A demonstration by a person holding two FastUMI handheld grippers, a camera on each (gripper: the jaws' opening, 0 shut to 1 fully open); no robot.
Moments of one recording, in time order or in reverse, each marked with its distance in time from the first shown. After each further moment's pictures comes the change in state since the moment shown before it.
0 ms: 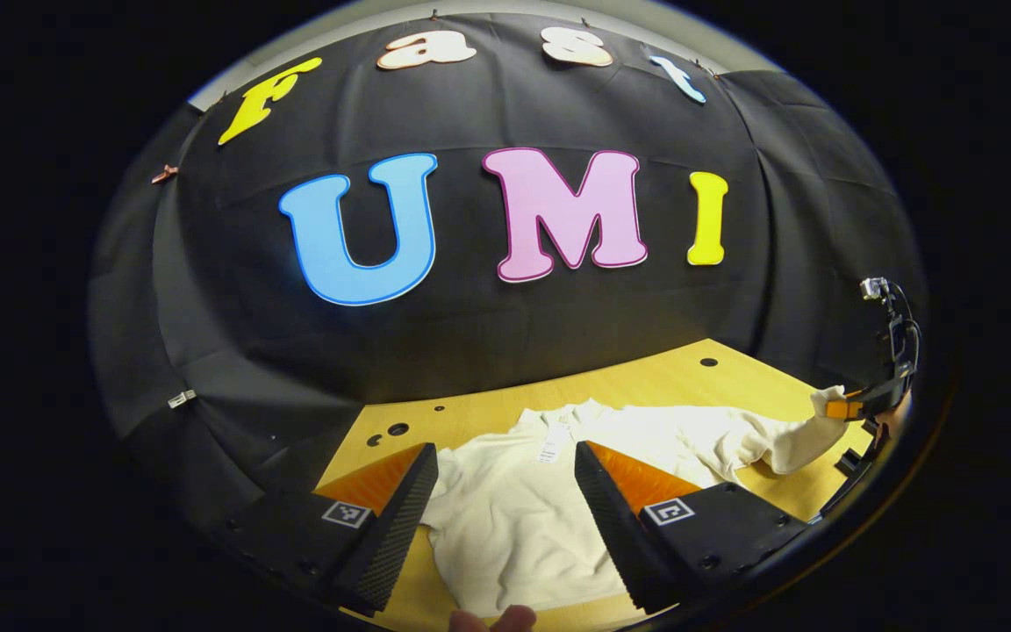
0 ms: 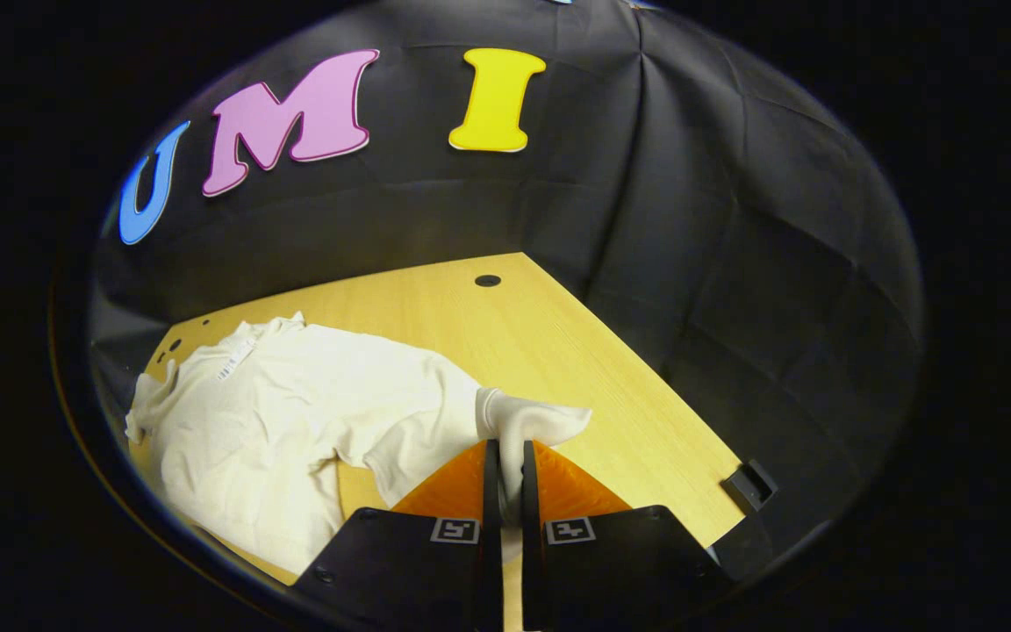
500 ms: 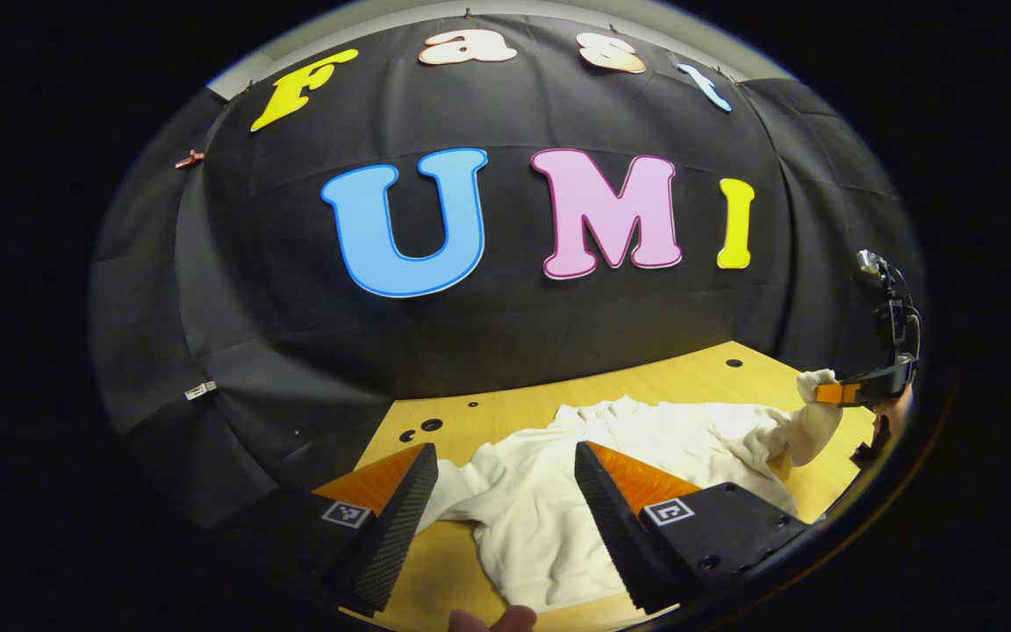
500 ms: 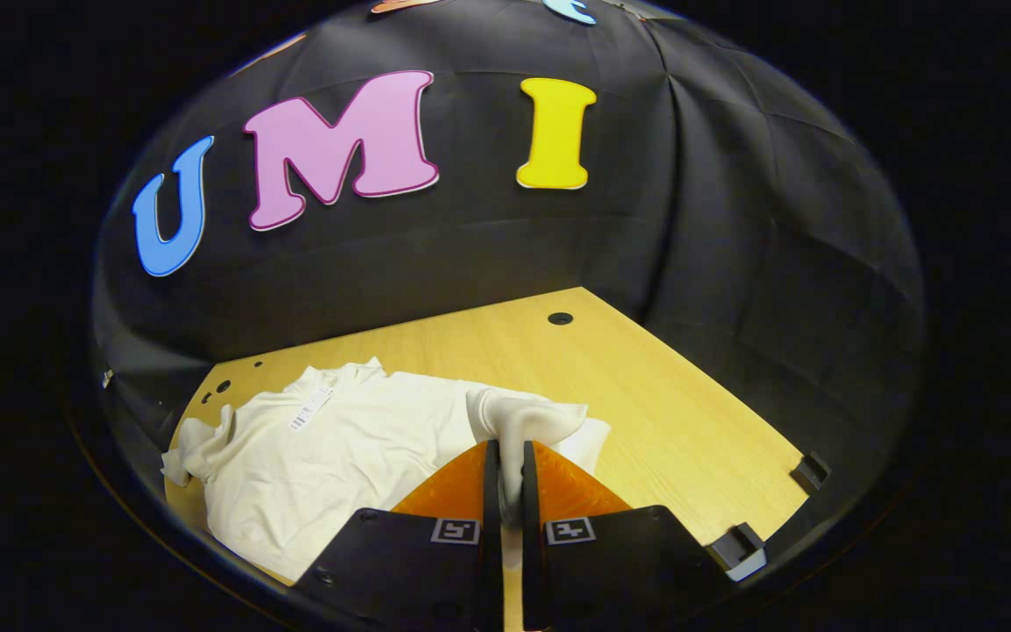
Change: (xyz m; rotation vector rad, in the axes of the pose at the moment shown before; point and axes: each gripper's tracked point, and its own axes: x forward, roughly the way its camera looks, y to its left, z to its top) left arm -0.004 0.070 -0.018 -0.030 0.006 0.066; right arm -0.010 0.128 0.038 0.038 -0.095 0.107
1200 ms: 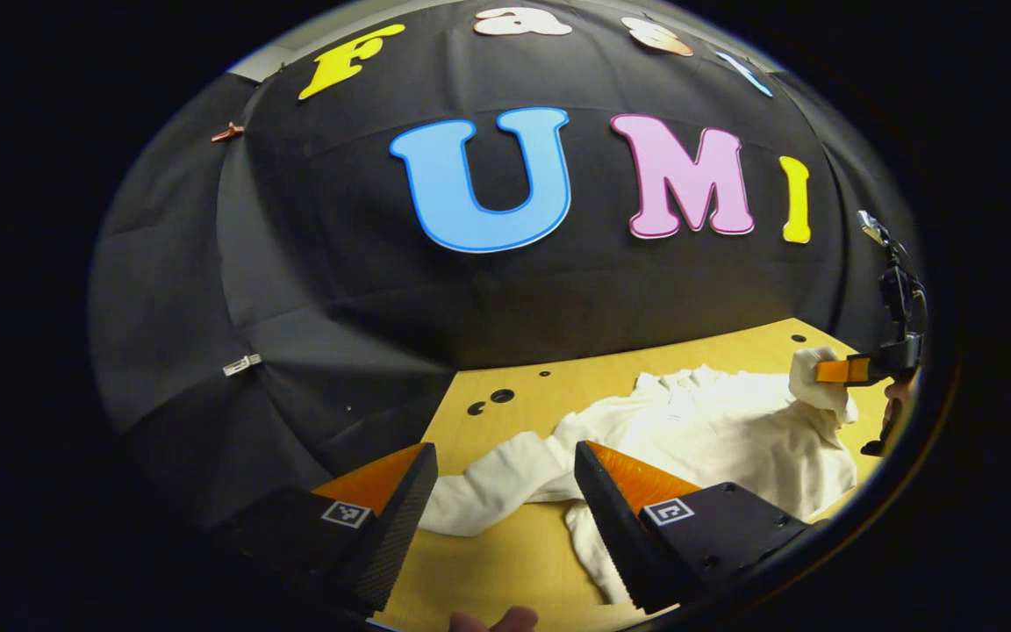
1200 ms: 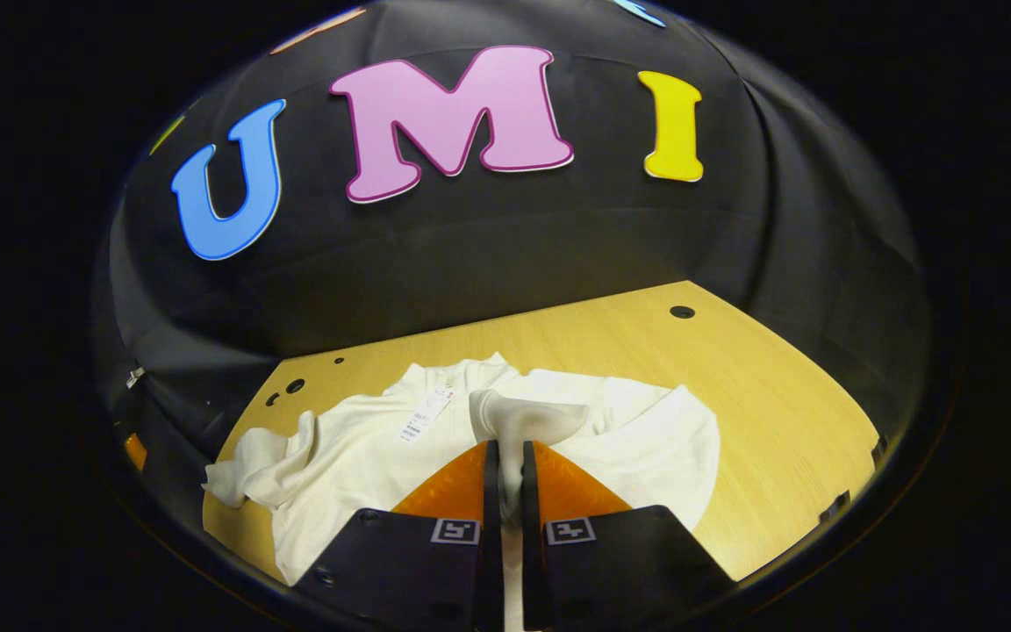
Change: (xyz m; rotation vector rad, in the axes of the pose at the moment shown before) left arm 0.026 0.109 -0.059 -0.016 0.086 0.160; right arm 0.030 0.171 -0.024 -0.013 0.039 0.197
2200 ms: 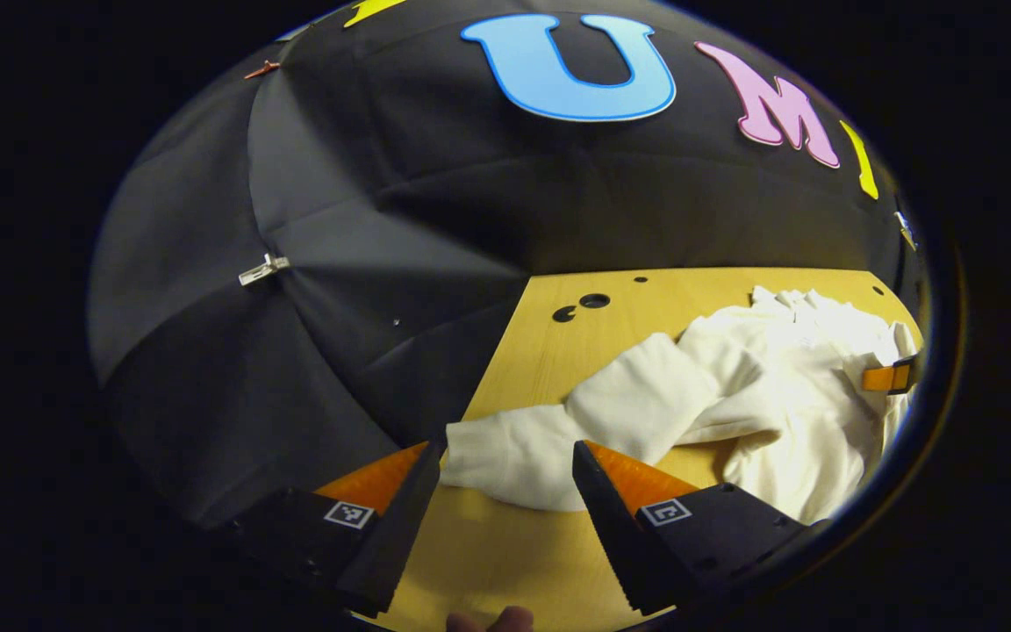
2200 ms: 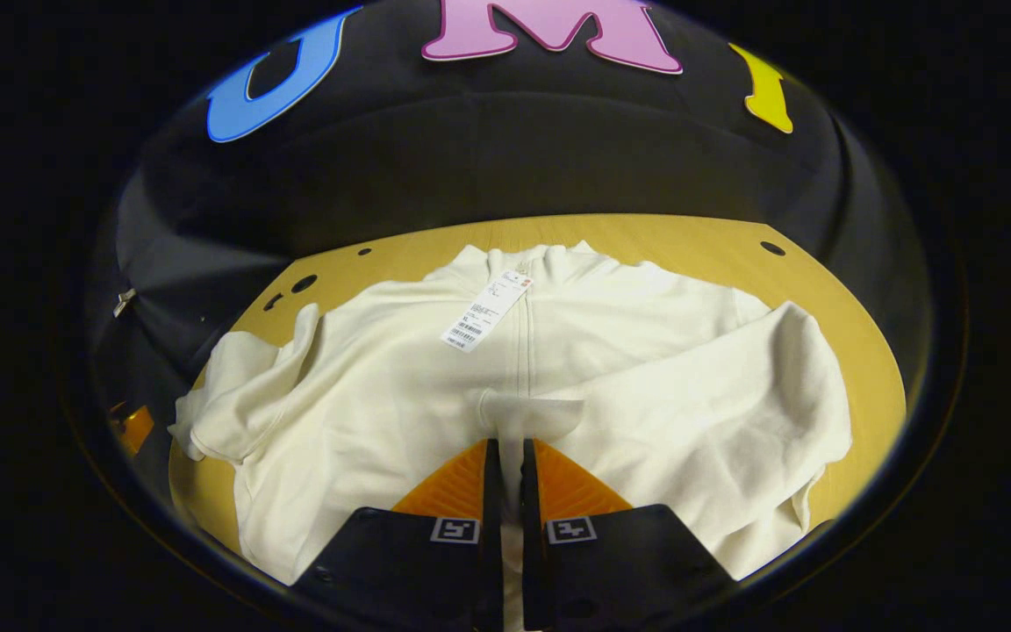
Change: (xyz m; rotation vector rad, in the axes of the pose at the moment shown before) left arm 0.102 0.101 -0.137 -0.034 0.251 0.156; right arm 0.079 0.070 -0.128 -0.108 0.260 0.063
